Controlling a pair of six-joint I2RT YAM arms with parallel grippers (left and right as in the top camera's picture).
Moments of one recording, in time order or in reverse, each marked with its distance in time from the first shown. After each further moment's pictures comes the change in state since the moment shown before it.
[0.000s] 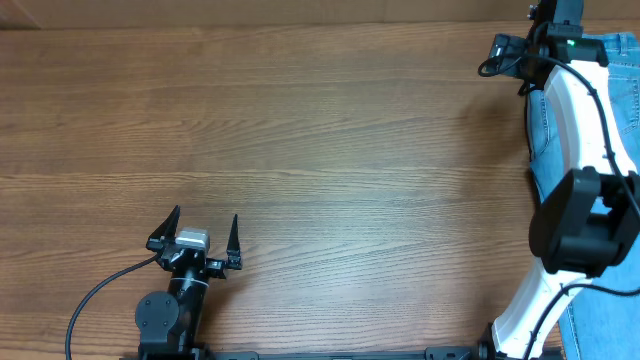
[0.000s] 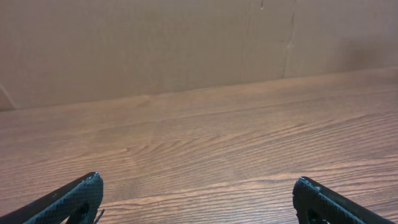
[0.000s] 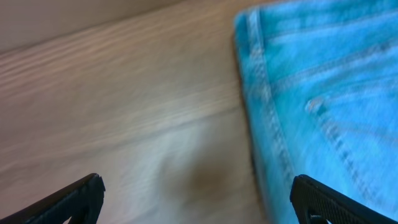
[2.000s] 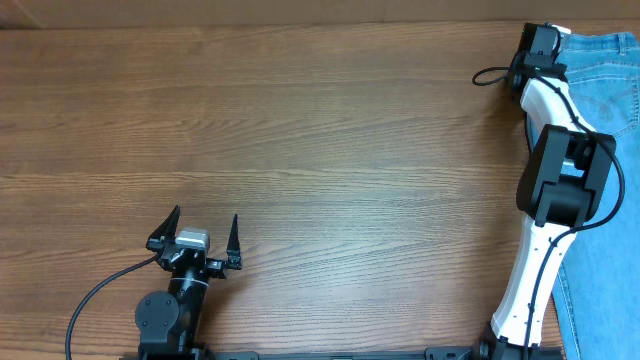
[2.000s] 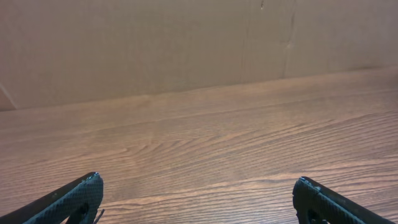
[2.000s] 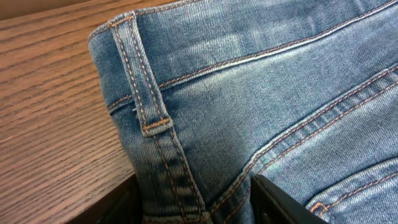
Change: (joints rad) left arm 0.000 0.000 0.000 0.000 0.000 0.000; right arm -0.060 0.418 0.089 0.453 0.311 0.008
